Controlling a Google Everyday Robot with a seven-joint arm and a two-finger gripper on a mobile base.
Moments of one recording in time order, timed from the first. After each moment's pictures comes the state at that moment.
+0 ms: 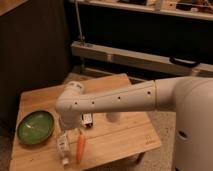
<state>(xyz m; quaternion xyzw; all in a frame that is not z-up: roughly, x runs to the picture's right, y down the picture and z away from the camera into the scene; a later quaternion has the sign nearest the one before) -0.183 0.207 0.683 -0.10 -0.35 -0.77 0.52</state>
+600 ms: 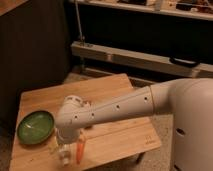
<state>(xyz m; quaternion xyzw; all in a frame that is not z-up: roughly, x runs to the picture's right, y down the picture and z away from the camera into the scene) -0.194 0.265 0.668 -0.10 -0.39 -0.75 0.53</state>
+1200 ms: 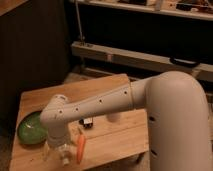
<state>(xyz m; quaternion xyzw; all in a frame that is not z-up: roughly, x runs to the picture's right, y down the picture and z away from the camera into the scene) -0.218 0.287 0.669 -0.17 -0.42 -0.76 0.47</state>
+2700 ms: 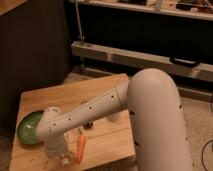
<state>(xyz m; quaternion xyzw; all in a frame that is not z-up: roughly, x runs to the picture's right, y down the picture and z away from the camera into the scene) -0.232 0.333 0.692 -0.21 -0.40 -0.74 0.49</state>
